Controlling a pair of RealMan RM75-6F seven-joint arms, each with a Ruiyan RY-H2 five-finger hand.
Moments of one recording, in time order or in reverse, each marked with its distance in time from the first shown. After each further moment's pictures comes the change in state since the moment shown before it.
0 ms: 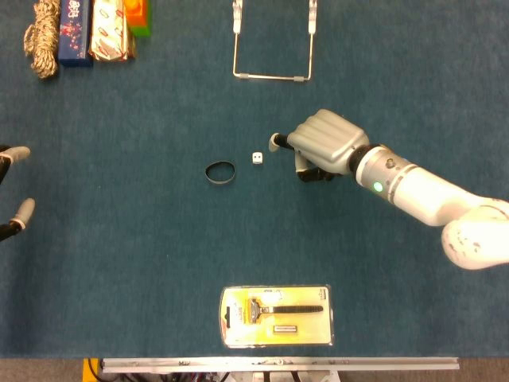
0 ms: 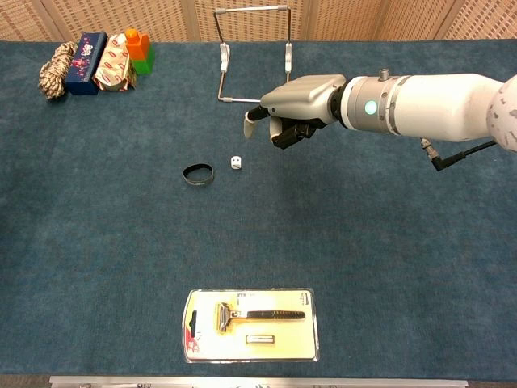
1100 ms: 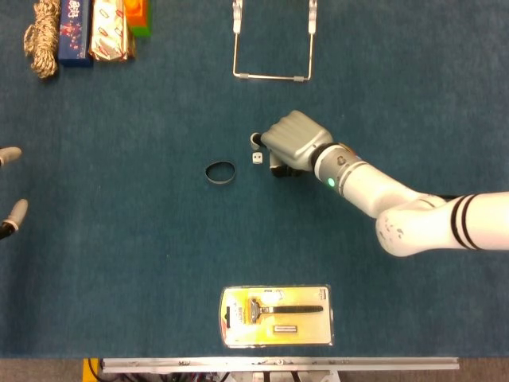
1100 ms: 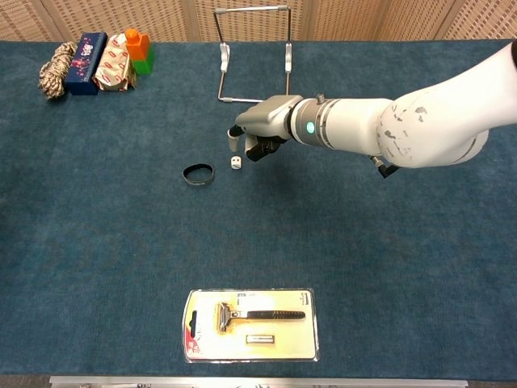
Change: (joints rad) left arm 0.015 0.005 0.000 0.008 -0.005 0.021 -0.025; right arm 0.216 -0.248 -0.112 0.250 0.280 0.026 -0.068
